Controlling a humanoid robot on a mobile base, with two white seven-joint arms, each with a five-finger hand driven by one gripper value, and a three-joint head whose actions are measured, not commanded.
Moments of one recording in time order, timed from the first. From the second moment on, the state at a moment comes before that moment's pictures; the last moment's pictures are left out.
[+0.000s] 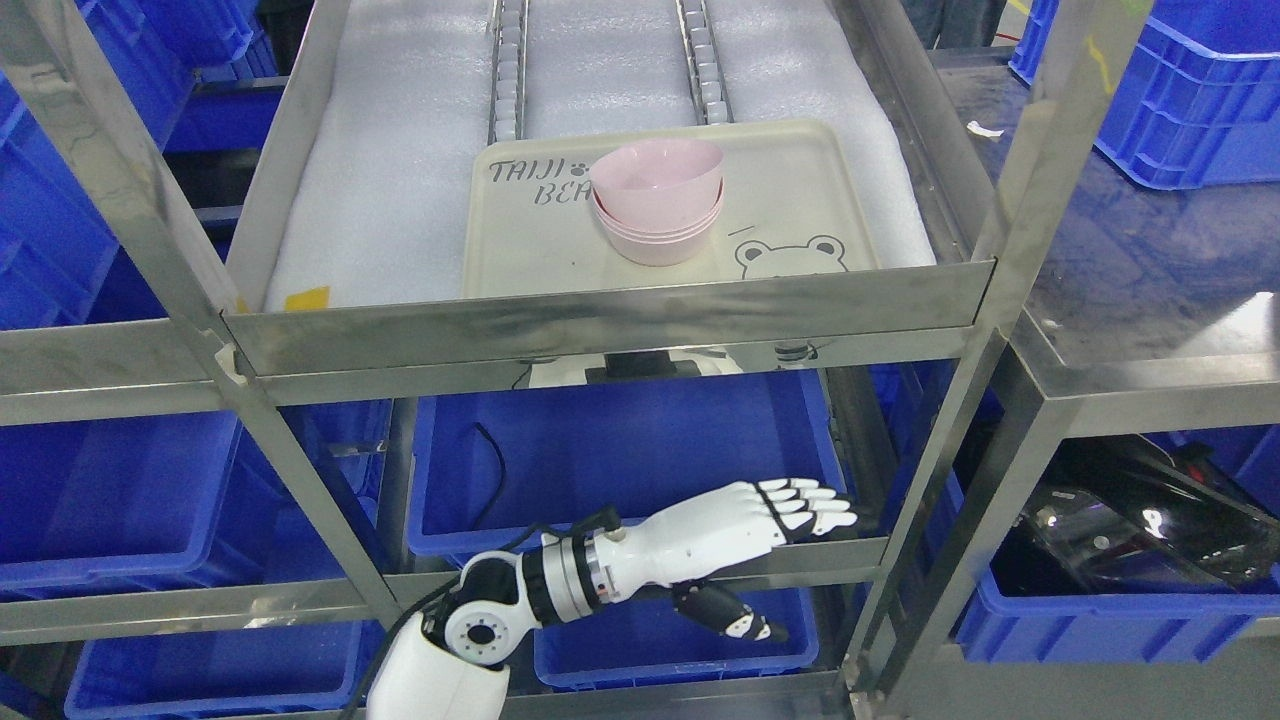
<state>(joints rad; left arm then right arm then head) -0.04 0.00 -0.22 -1.52 -0.37 -0.79 -0.76 0.00 0.00 0.05 0.00 0.05 -0.08 -0.03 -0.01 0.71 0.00</state>
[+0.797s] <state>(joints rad) -0.01 0.00 0.03 -1.14 -0.05 -0.57 -0.17 0.00 0.00 0.05 0.00 0.05 -0.08 -0.03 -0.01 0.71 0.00</state>
